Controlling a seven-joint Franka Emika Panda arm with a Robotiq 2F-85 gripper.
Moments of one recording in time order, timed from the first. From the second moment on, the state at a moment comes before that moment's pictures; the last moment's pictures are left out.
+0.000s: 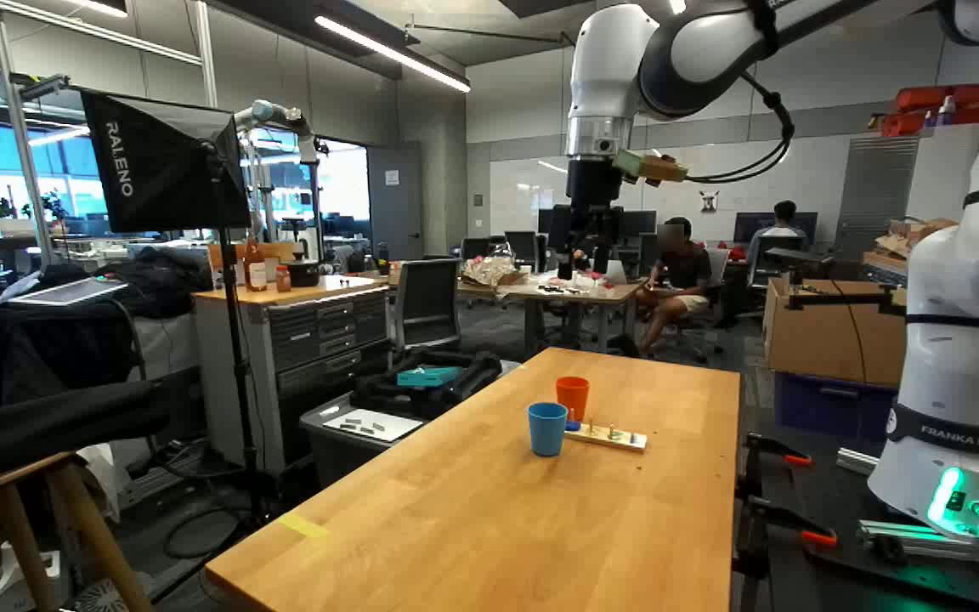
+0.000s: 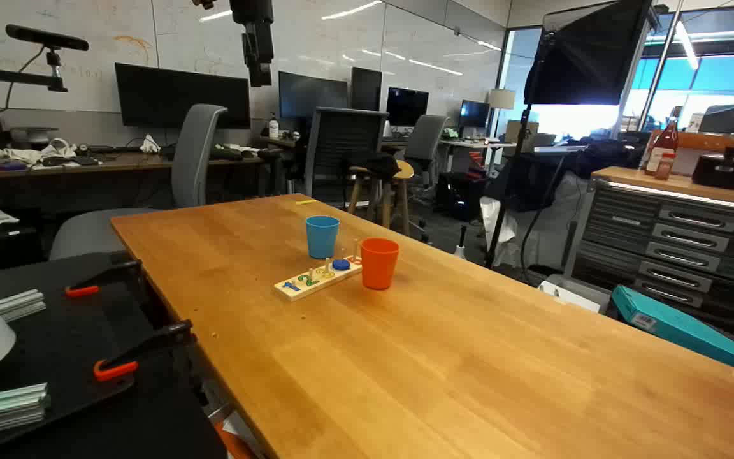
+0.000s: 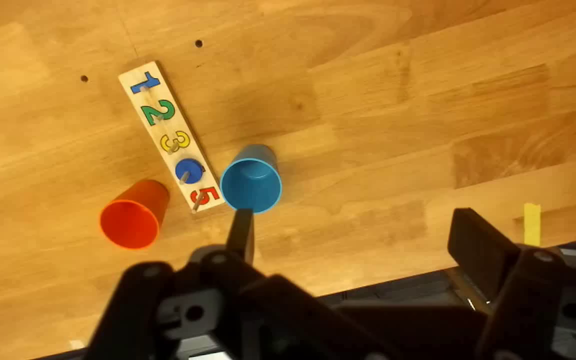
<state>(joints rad) 0.04 -0.24 0.31 -2.21 -0.02 2.07 0.62</state>
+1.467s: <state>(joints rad) 0.13 0.16 0.26 -2.07 -0.23 2.20 0.66</state>
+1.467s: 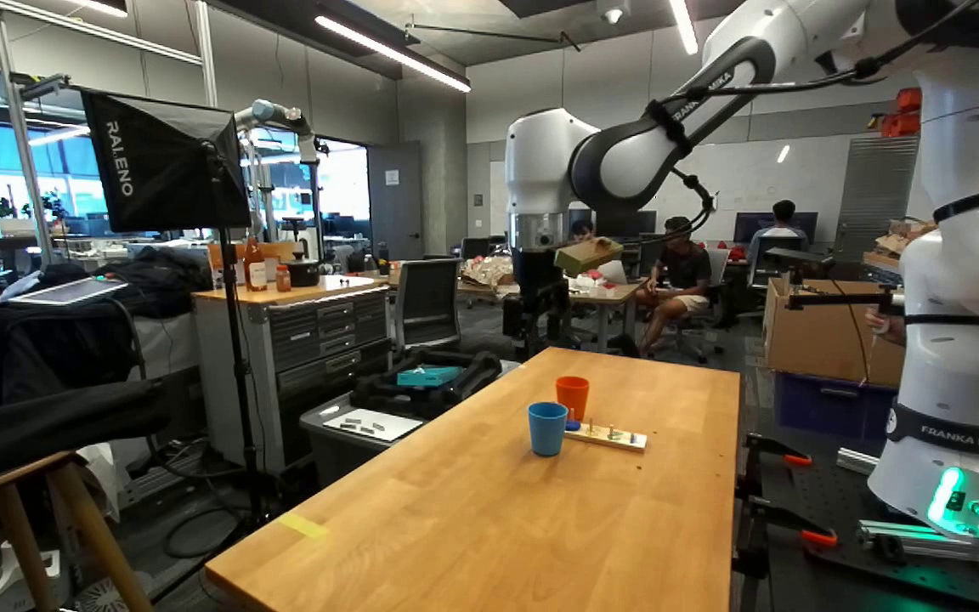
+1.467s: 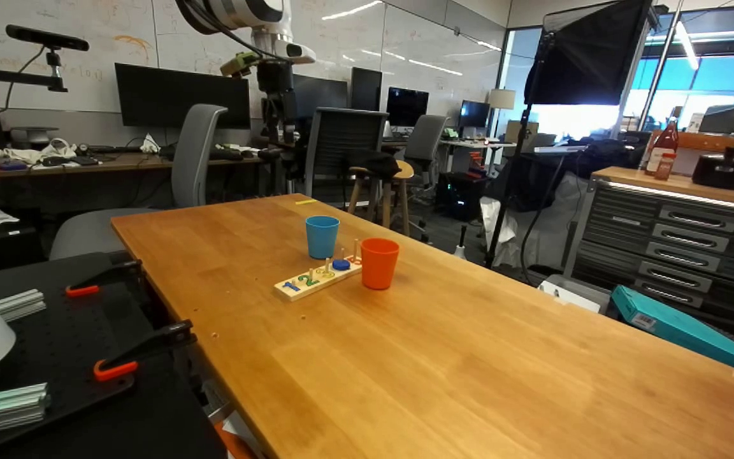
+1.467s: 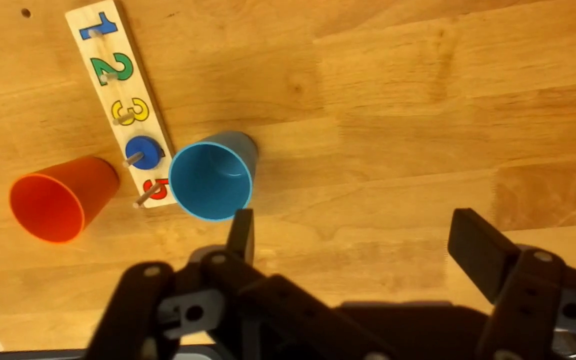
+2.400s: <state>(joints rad) 0.24 0.54 0.05 -1.82 -0.31 2.21 0.68</state>
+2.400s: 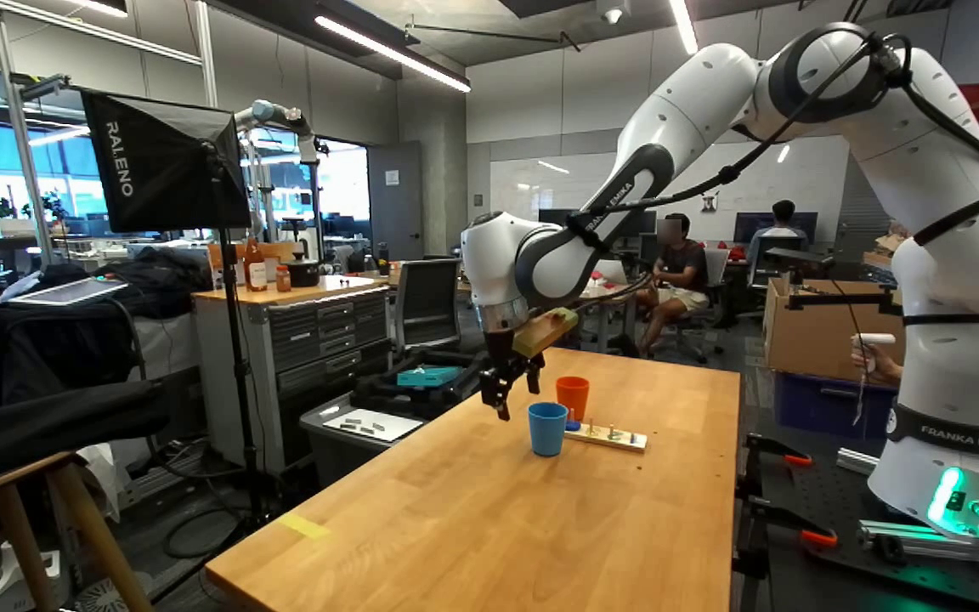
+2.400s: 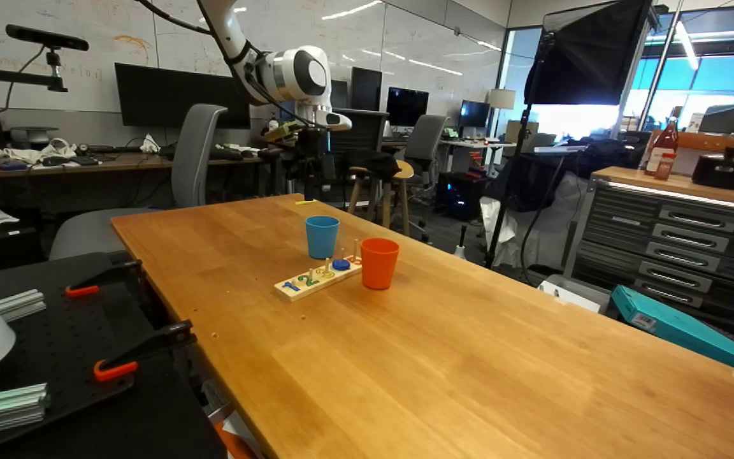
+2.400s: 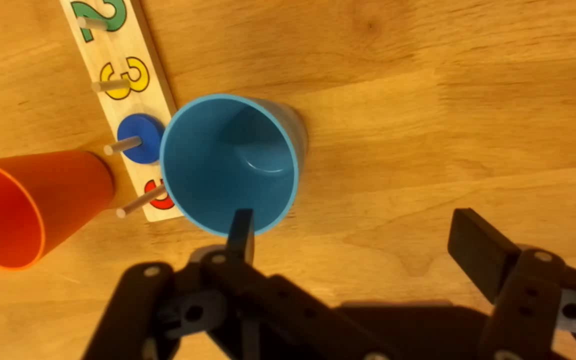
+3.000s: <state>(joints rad) 0.25 0.59 0.02 -1.82 -0.31 2.21 0.68</state>
